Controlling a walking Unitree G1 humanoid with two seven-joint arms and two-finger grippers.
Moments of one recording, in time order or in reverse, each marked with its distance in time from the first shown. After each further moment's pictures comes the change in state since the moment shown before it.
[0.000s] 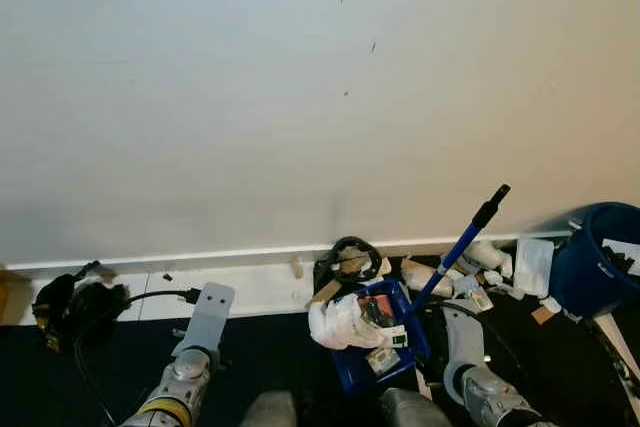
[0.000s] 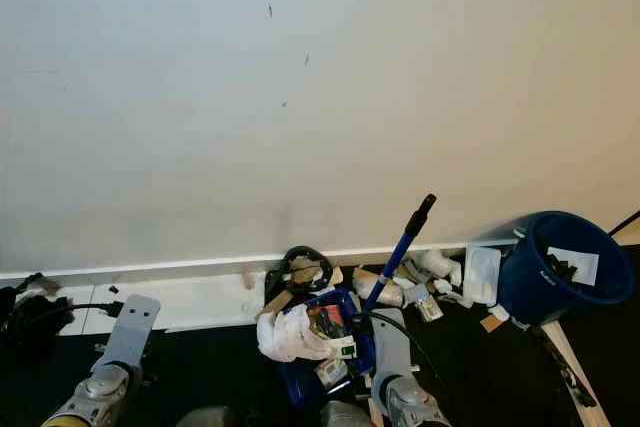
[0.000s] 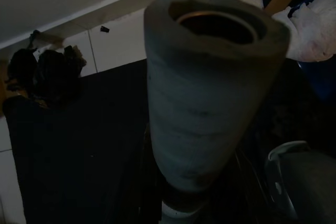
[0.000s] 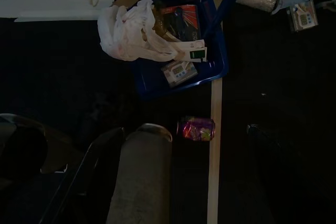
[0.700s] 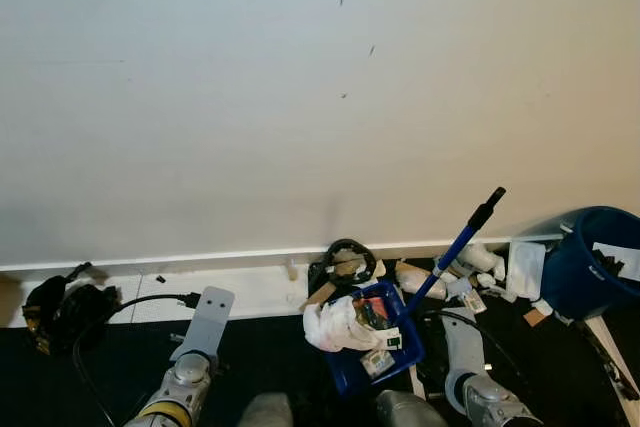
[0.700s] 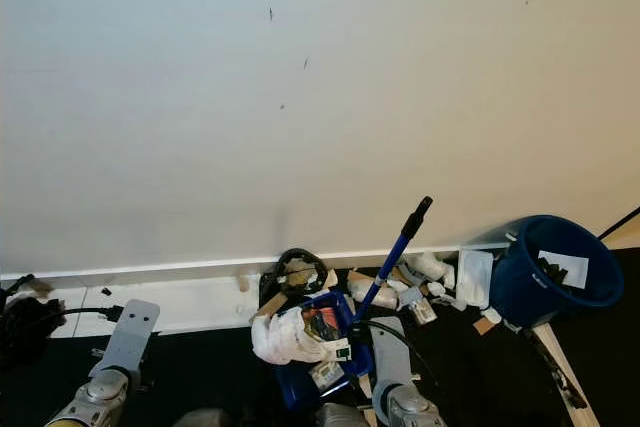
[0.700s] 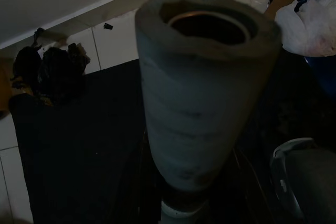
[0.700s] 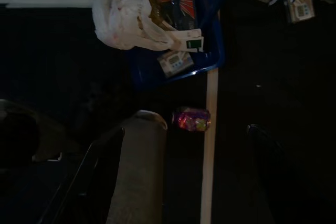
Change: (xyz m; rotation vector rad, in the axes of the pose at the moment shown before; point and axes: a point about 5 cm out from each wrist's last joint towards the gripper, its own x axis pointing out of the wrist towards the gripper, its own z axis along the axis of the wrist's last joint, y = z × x) left arm -0.001 -0.001 -0.004 0.042 0.021 0.041; right arm -0.001 0.000 -0.007 -0.007 0.026 0.003
